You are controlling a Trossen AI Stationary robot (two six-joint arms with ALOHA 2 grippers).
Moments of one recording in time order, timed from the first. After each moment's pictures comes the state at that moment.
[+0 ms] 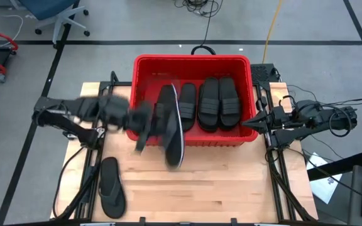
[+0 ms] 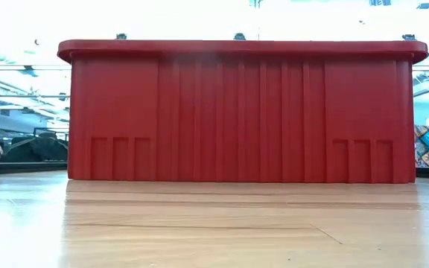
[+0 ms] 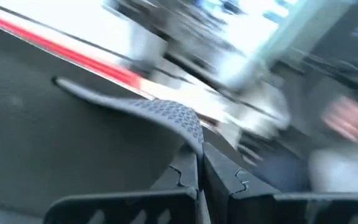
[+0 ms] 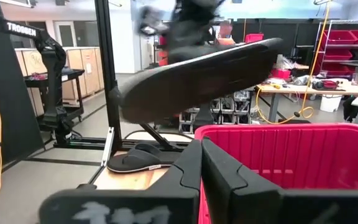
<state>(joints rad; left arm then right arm) -0.16 1.32 1.57 -0.57 0.00 -0.45 0.20 0.53 0.78 -0.22 0.10 0.01</state>
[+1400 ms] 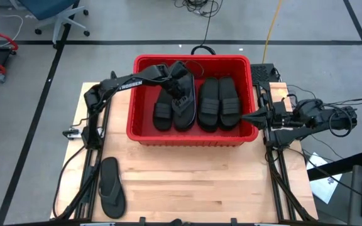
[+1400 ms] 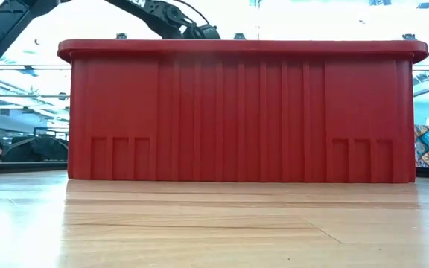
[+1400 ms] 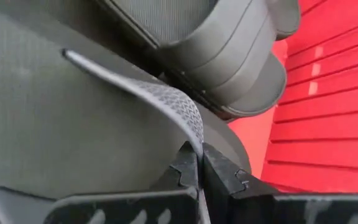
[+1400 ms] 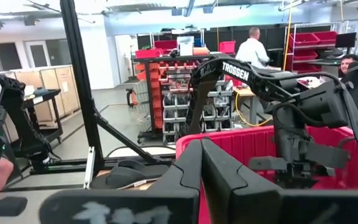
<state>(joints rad) 0.49 1.99 1.77 -0.80 0.43 -0.06 0.20 0.53 0.78 -0.17 0.21 0.07</state>
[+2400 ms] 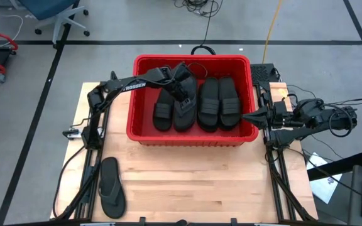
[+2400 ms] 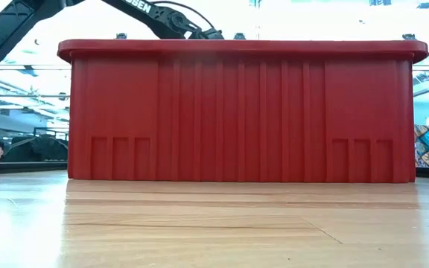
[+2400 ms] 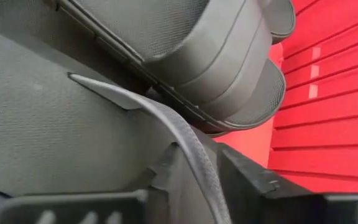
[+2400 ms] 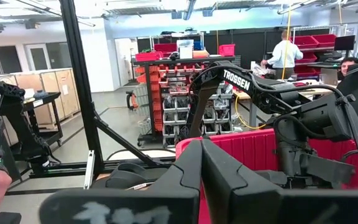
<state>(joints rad) 0.48 2.04 1.77 -0.73 0.45 -0.03 0.20 0.53 0.78 -0.16 0.21 0.07</state>
